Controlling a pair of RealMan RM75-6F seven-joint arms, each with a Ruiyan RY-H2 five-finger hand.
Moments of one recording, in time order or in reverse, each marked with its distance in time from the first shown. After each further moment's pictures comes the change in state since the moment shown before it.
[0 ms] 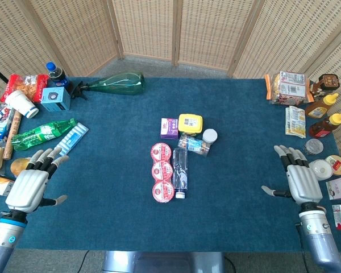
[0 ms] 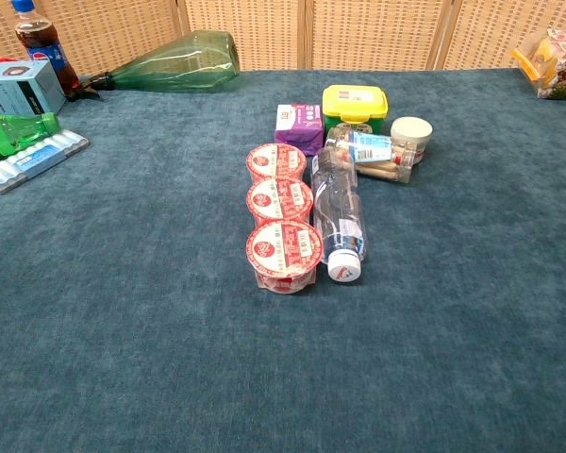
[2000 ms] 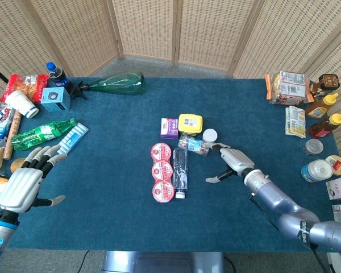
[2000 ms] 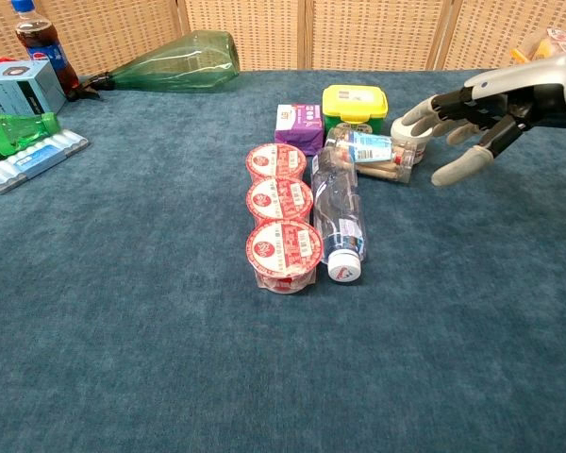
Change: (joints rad) left arm 0.004 0.131 0.000 -0.049 0.079 -0.017 -0.172; right arm 0.515 -0.087 0.068 0.221 0.241 -0.709 0.335
